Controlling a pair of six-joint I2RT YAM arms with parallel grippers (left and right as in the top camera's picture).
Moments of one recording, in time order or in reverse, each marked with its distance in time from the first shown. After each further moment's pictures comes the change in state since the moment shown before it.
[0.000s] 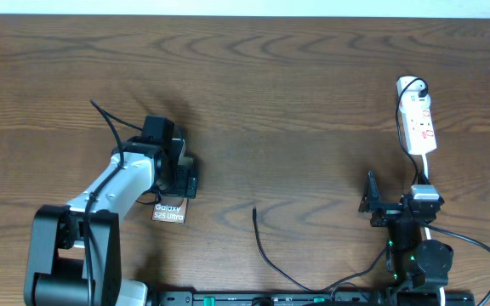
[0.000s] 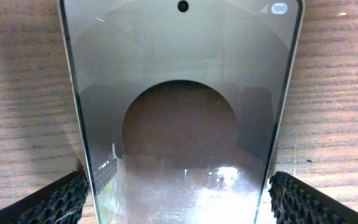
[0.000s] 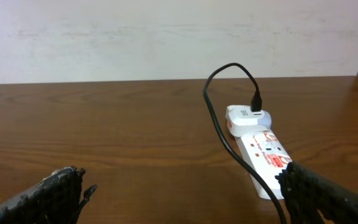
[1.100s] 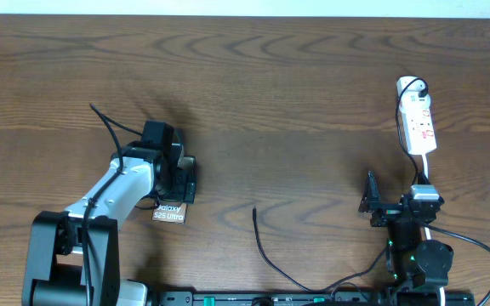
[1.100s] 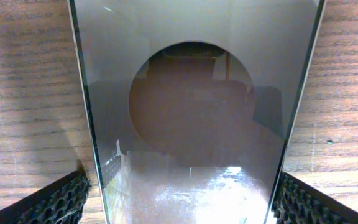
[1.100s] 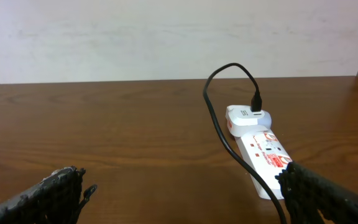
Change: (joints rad) left arm -0.001 -0.026 -0.035 -0.018 -0.023 -0.003; right arm 0.000 0.000 0.000 0.000 0.000 0.000
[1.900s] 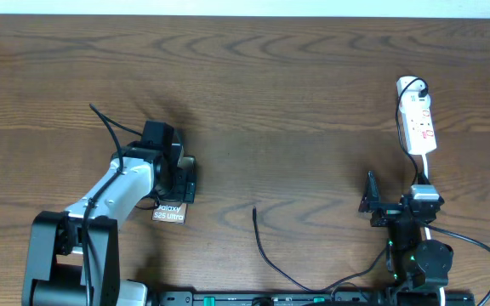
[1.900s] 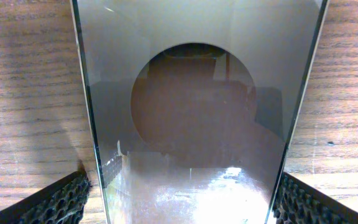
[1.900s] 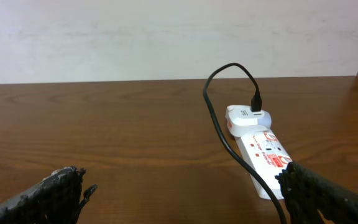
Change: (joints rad) left arm 0.000 0.000 -0.001 0.008 -0.003 -0.002; right arm 0.000 0.000 0.000 0.000 0.000 0.000
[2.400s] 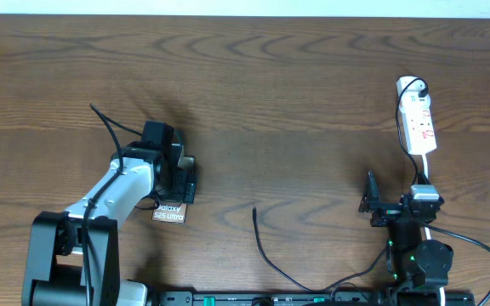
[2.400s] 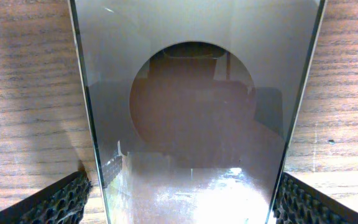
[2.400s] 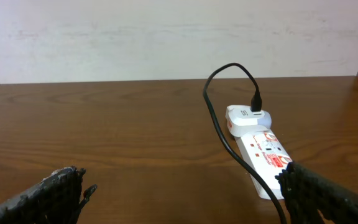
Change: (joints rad) left arm 0.000 -0.002 -0.002 0.003 0.000 0.011; right arm 0.000 0.000 0.000 0.000 0.000 0.000
